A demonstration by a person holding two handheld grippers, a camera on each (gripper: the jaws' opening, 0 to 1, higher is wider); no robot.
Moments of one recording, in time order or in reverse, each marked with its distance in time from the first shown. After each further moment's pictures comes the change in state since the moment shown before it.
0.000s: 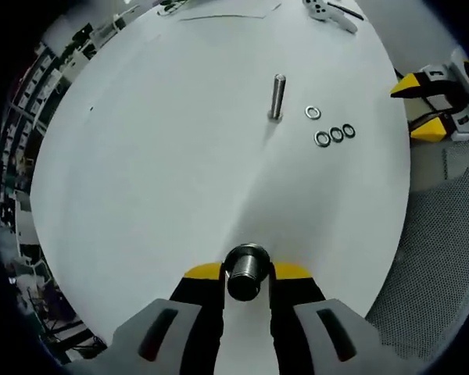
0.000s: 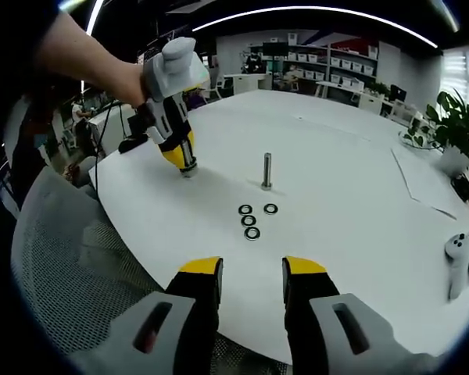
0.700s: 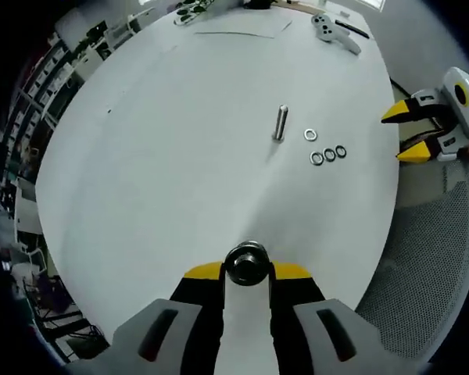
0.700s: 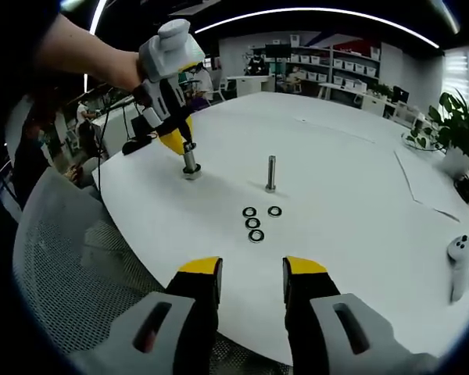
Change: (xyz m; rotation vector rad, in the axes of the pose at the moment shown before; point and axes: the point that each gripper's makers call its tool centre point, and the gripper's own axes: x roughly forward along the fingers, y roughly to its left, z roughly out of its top) left arm -0.030 0.004 0.005 -0.079 -0.061 0.006; right arm 0.000 0.004 0.003 -0.001 -0.016 0.019
